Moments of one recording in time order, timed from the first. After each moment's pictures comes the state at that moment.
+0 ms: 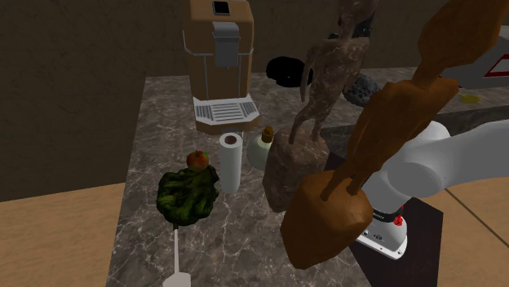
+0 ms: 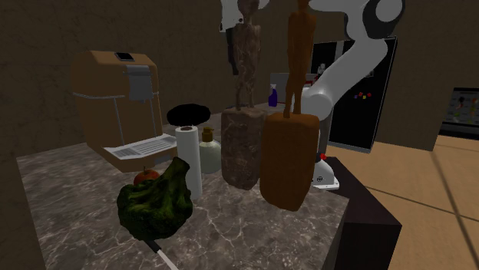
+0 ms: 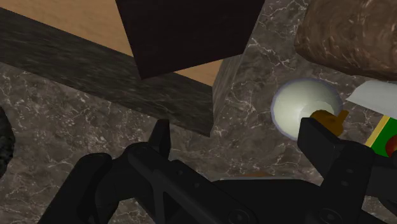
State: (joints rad) arm -0.02 -0.80 -0.07 -2.32 -0.08 1.43 0.17
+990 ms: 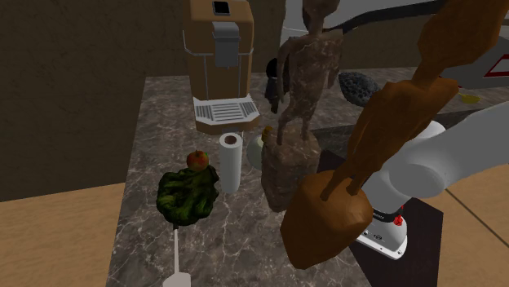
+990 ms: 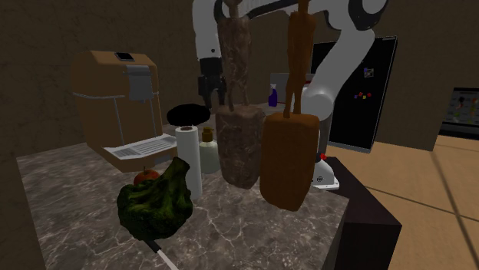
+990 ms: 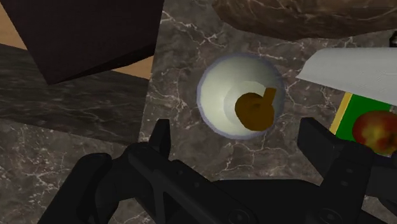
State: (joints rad) arm 0.02 -0.58 0.11 -2.46 0.13 1.81 0.43
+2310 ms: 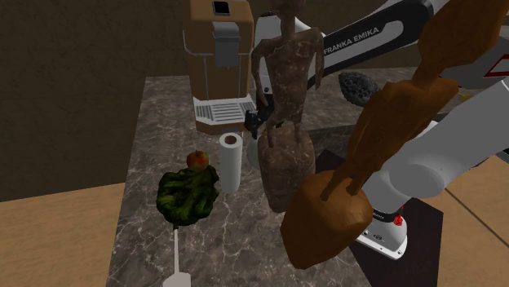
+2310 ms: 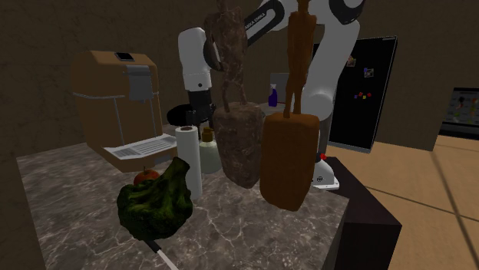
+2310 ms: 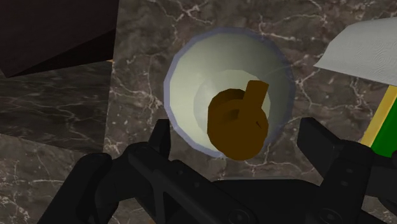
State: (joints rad) arm 0.02 -0.34 0.23 -2.53 0.08 2.11 0.56
